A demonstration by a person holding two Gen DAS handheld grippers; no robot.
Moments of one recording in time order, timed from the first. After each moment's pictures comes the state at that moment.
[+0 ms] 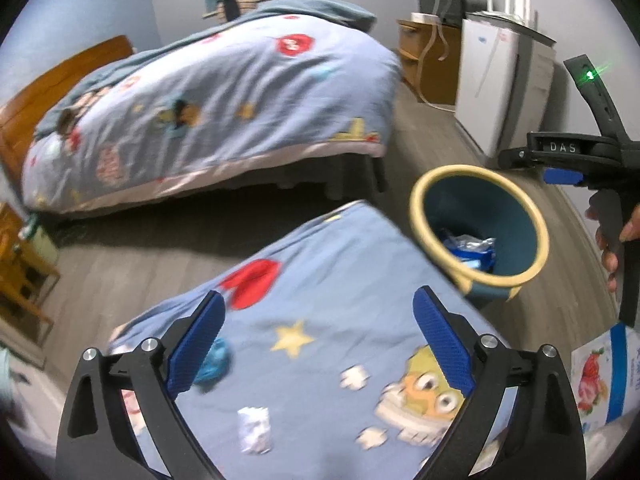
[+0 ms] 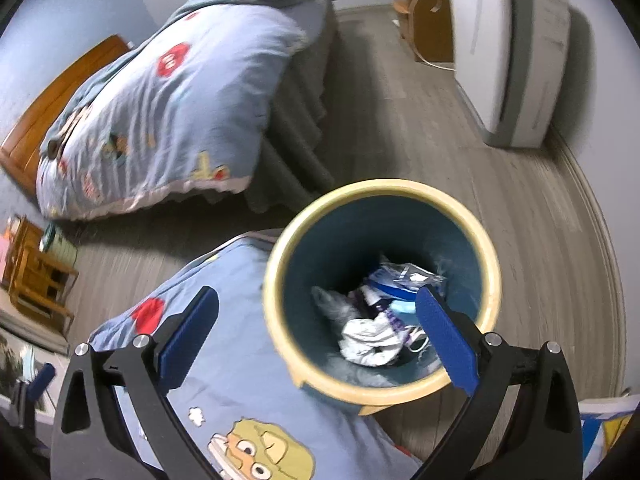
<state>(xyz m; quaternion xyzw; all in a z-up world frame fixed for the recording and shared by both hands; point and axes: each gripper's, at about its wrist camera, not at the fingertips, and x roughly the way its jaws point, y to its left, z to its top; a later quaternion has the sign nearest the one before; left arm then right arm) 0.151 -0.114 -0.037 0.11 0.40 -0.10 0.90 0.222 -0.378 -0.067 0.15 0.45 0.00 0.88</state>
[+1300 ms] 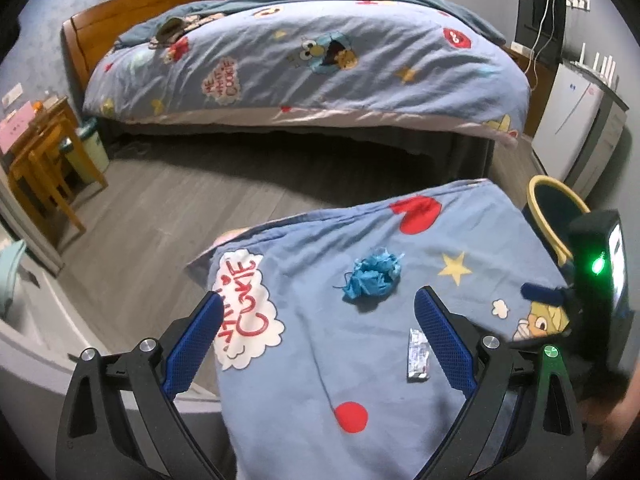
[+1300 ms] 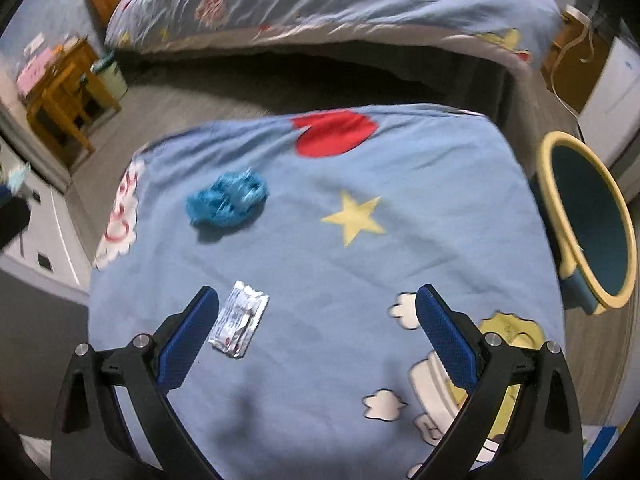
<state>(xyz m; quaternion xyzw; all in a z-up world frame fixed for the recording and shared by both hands) 0.109 0.099 -0.068 0.02 0.43 0.01 0.90 0.138 -0.075 -0.168 -0.04 0.52 0.13 0.84</state>
